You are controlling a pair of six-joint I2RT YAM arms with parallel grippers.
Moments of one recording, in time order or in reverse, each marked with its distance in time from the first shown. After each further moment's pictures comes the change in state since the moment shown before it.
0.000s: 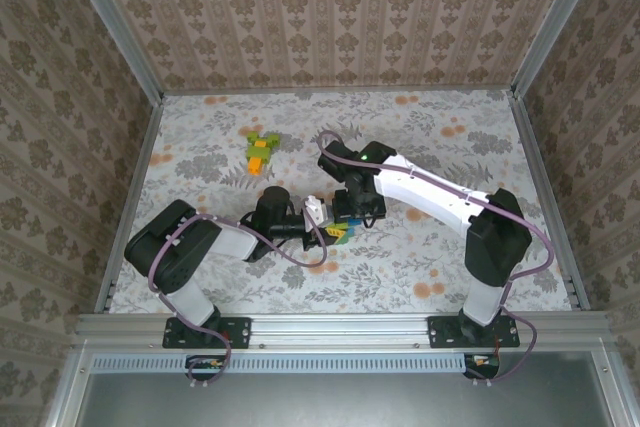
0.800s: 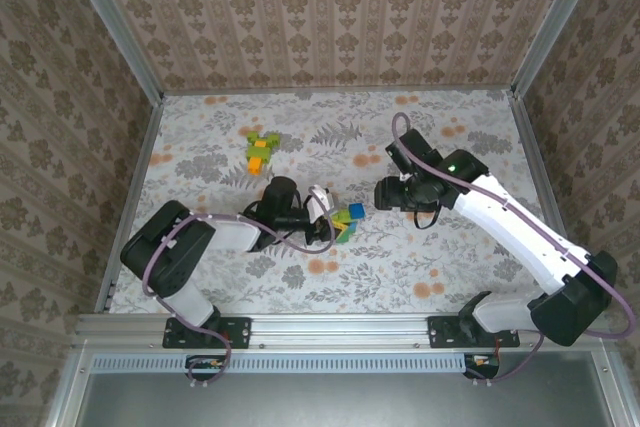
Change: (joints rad) left arm -0.001 -0.040 0.115 -0.271 -0.039 -0.083; right arm -0.185 -0.459 -0.256 0.084 0.013 -0.098
